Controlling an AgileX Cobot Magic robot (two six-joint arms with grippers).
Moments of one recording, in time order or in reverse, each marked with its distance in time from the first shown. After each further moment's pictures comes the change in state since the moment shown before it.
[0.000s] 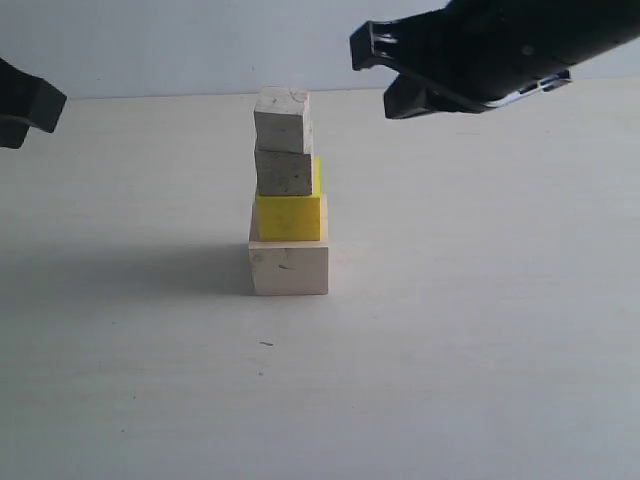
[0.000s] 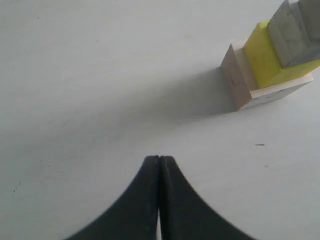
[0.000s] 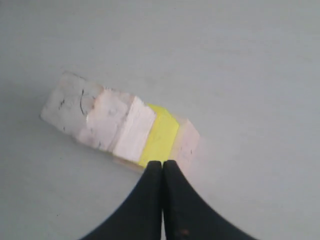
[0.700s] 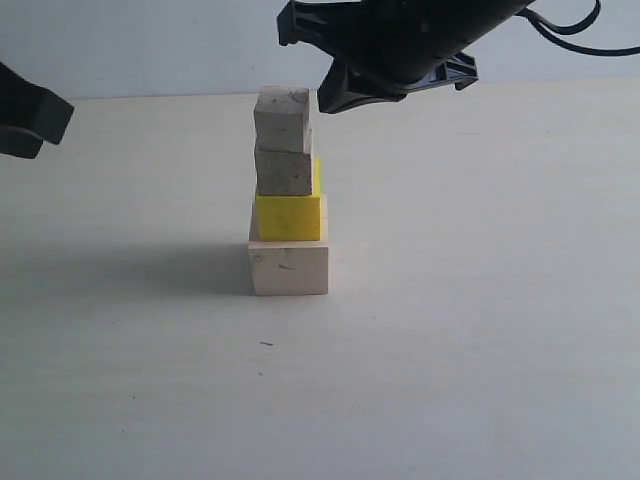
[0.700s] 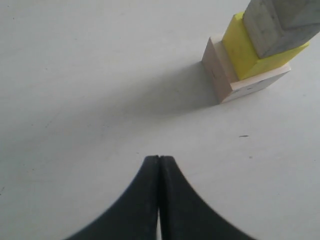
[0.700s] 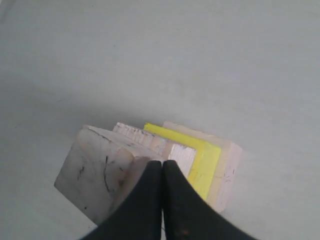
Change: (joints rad) left arm 0.000 -0.005 0.009 -0.061 -0.011 0.057; right arm 0.000 0.237 -0.213 0.148 0.075 -0.053
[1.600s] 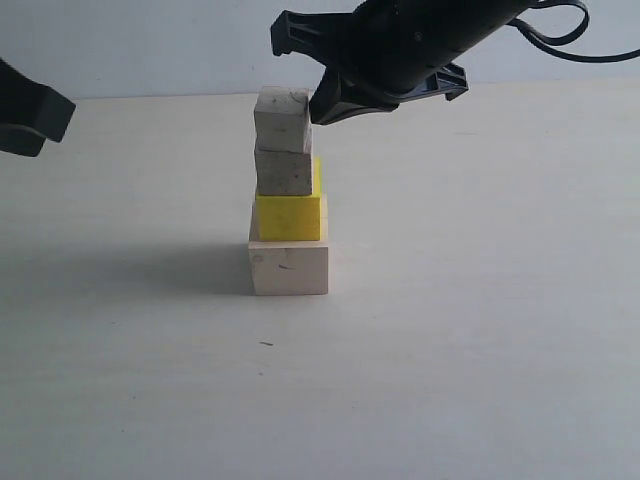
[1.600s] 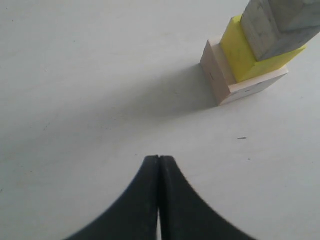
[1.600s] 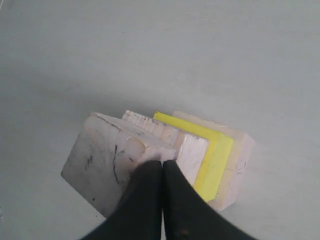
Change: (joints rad) left arm 0.000 0.000 0.000 -0.004 -0.009 0.000; right arm 0.000 0.016 0.000 0.063 0.024 -0.059
